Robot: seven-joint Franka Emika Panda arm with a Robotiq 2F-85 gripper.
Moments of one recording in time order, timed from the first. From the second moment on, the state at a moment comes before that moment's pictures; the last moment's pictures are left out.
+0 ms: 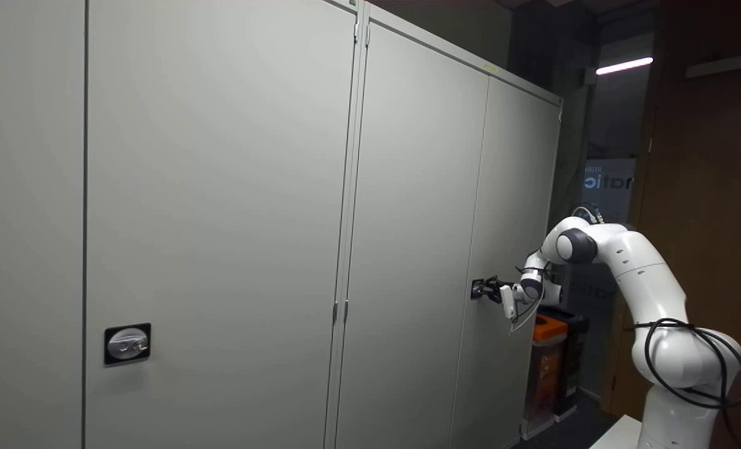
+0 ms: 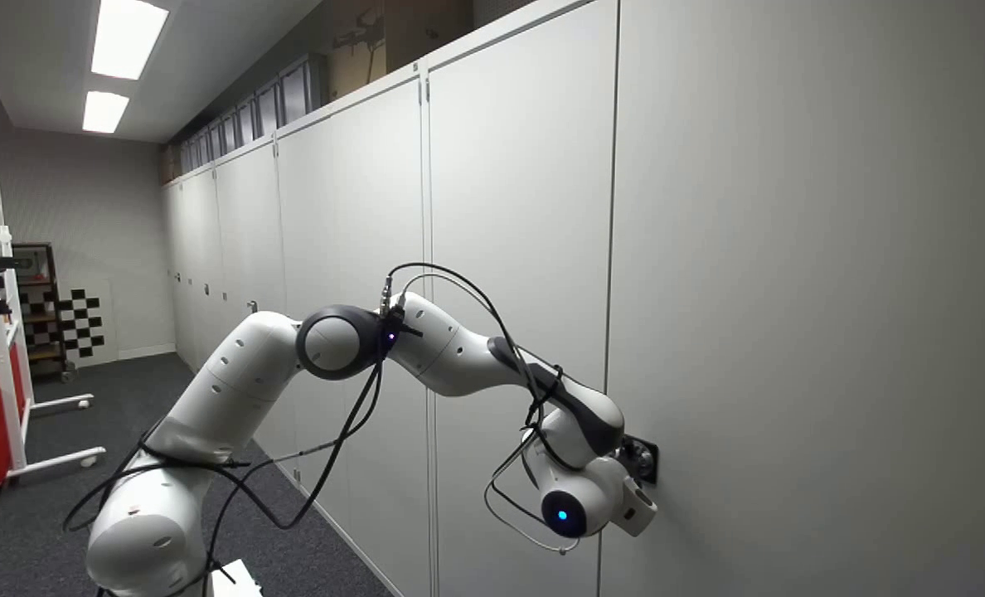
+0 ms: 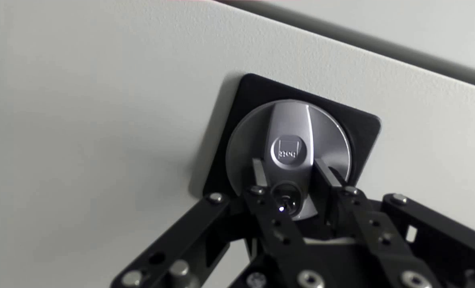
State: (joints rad) arm -0.29 0.65 -0.31 -1.70 2.19 2.22 -1.10
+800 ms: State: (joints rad) arm -0.29 0.65 -0.31 -1.71 2.23 2.22 -1.26
